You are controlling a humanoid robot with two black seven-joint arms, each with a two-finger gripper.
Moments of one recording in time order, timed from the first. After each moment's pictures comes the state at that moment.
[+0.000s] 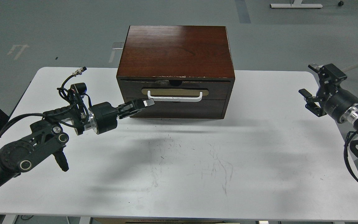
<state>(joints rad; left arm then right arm) -0.60 0.52 -0.67 -1.15 1.29 -0.39 -0.47 0.73 -0.74 0.26 0.85 -0.18 0.31 0.49</state>
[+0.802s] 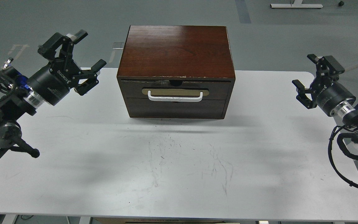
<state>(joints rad) -0.52 0.70 -0.77 -1.16 0.33 -0.49 -0.48 0.71 -0.64 0.37 0.85 -0.10 0.31 0.49</state>
